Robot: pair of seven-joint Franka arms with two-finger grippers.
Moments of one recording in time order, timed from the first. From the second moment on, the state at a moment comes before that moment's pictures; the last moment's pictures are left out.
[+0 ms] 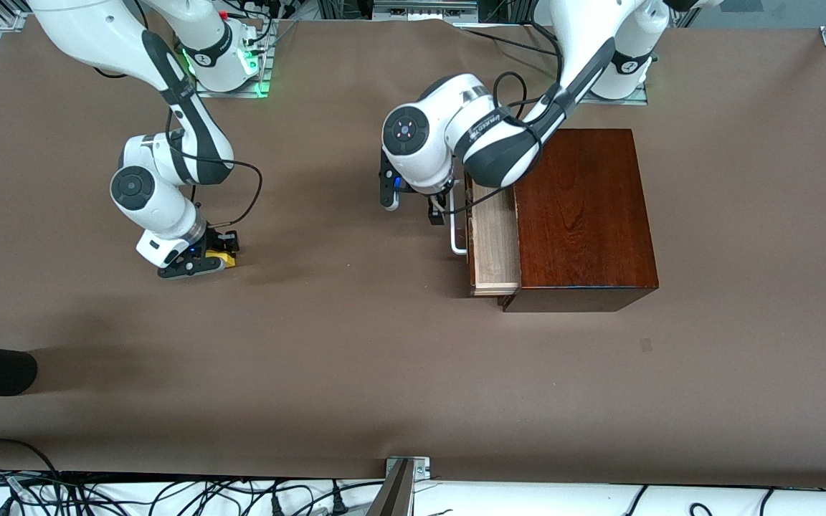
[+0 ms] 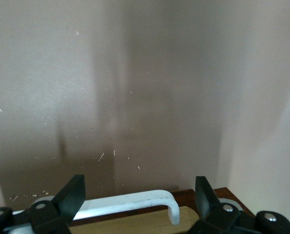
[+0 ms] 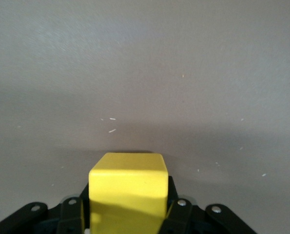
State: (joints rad) left arm -0.47 0.66 -0.43 -1.45 0.24 1.75 0.66; right arm 0.19 0.40 -0.04 -2.23 -0.02 2.63 -0.02
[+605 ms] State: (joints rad) left arm -0.43 0.65 -0.42 -1.45 0.29 1.60 0.68; right arm 0.18 0.38 -0.04 -2.22 -0.02 2.65 -0.01
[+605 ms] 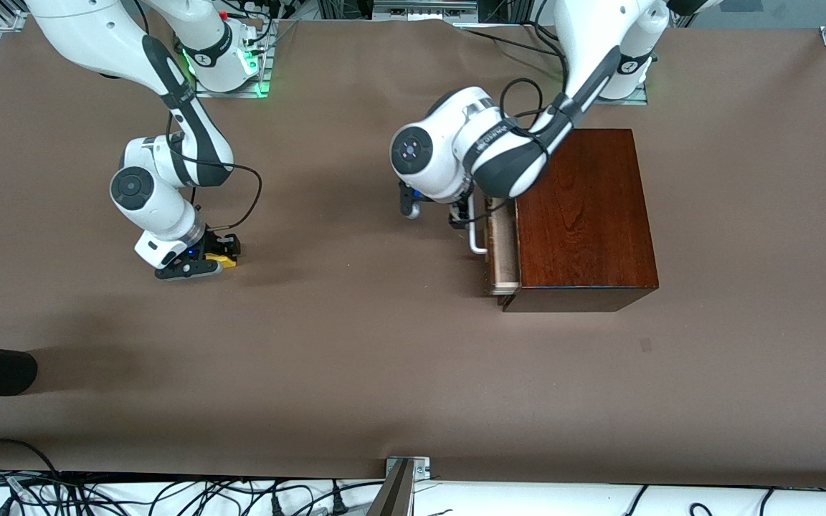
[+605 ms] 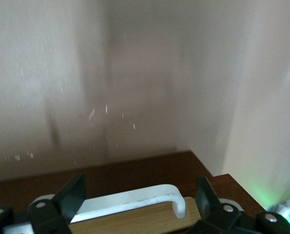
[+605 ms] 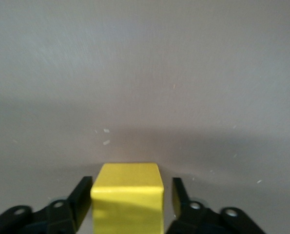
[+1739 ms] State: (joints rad) left arm -0.27 0.41 -0.41 -1.35 0.29 1.46 0.65; right arm 0.10 0.06 0.00 -1.65 0.05 1.66 -0.05
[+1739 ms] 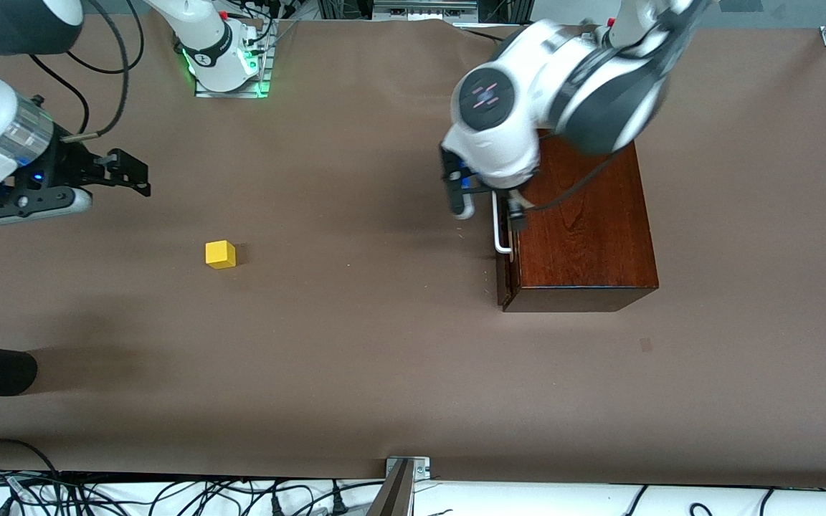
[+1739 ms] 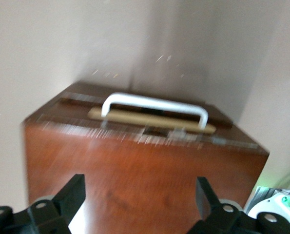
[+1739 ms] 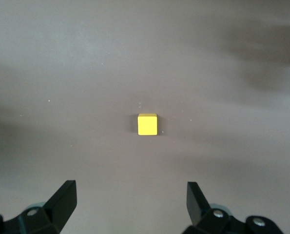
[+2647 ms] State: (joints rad) left arm 0.03 0.17 -0.20 -1.41 0.07 1.66 0.37; right arm 0.10 0.06 0.00 -1.59 0.02 1.66 -0.05
